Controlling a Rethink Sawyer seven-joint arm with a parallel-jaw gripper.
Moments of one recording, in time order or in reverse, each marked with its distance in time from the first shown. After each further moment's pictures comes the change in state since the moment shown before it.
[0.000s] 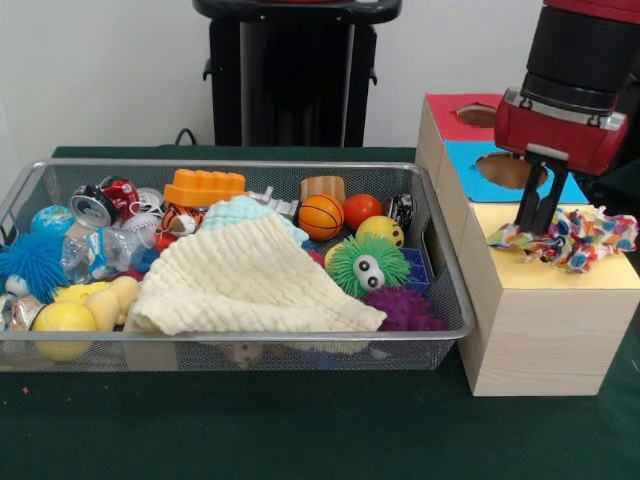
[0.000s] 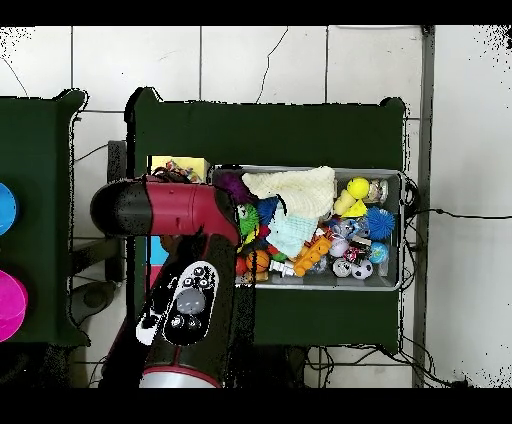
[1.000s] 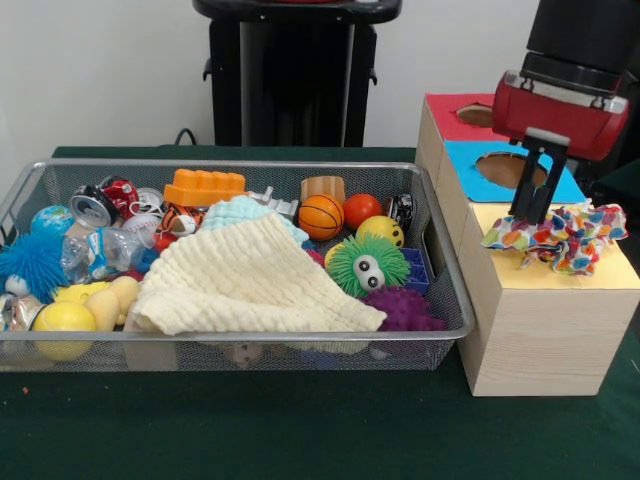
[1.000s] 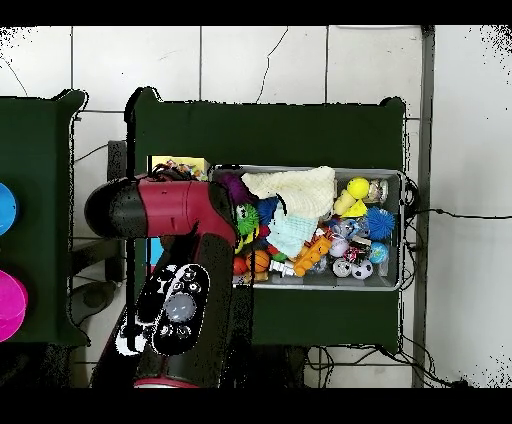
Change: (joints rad) arm 0.018 -0.014 -0.027 -0.031 -0.099 0.000 0.000
